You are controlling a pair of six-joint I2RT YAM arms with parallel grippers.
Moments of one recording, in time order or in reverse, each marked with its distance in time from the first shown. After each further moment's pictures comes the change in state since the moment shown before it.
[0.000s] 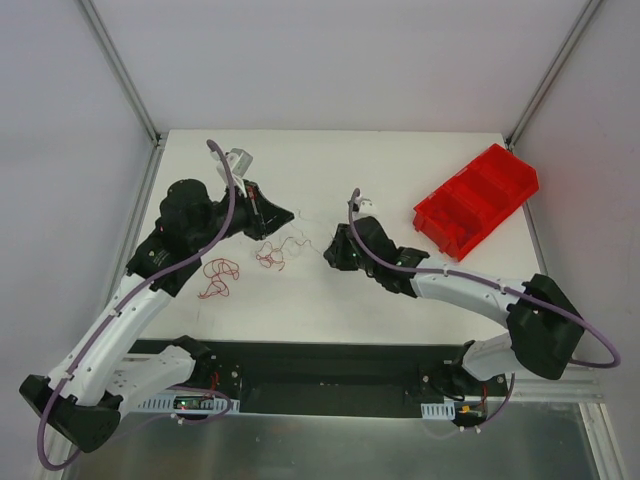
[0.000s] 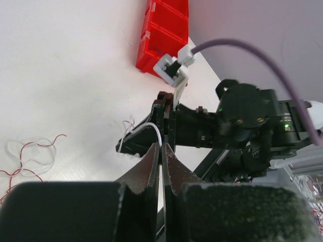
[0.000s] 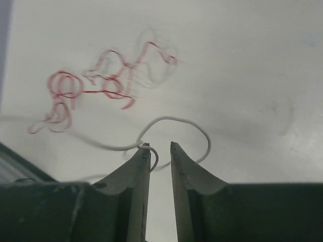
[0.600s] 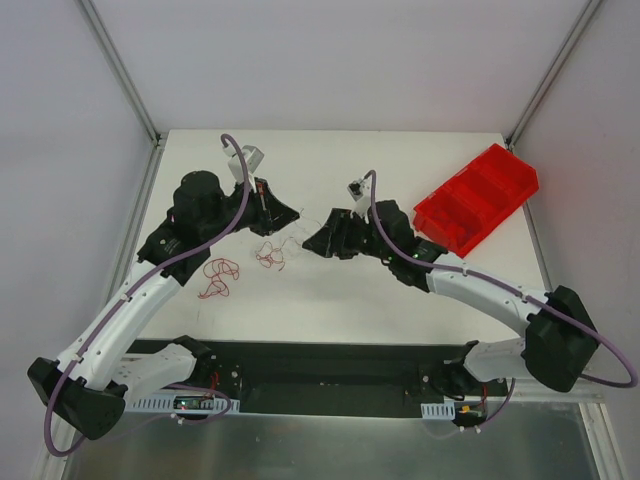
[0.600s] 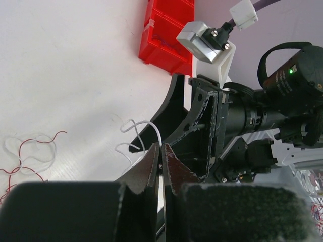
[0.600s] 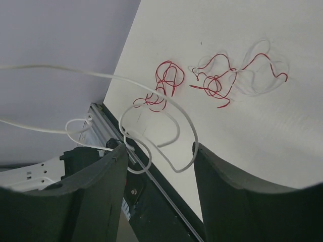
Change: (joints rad) left arm 0.000 0.067 0.024 -0.007 0.011 0.020; right arm -0.106 -0.095 -0.002 0.114 -0.388 0.021
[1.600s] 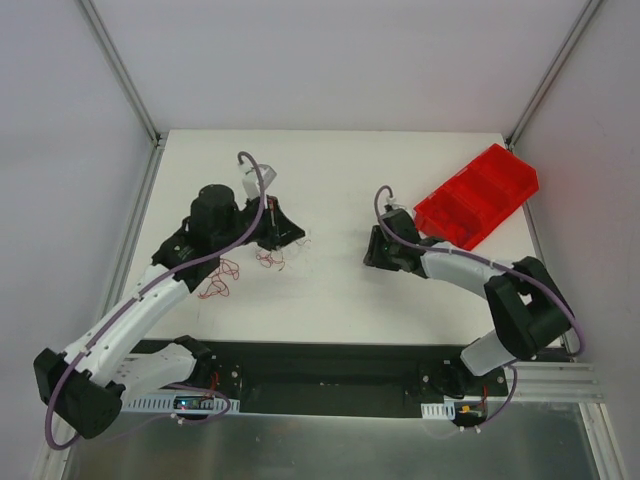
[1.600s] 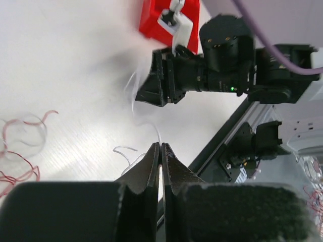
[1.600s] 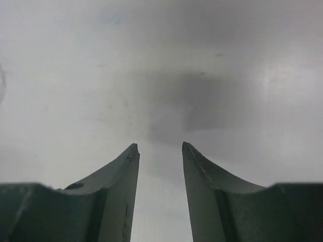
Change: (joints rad) left arm -0.055 0.027 -0.158 0.058 0.005 -0.016; right arm -0.182 0.233 -0.084 -0.251 0.286 -0.106
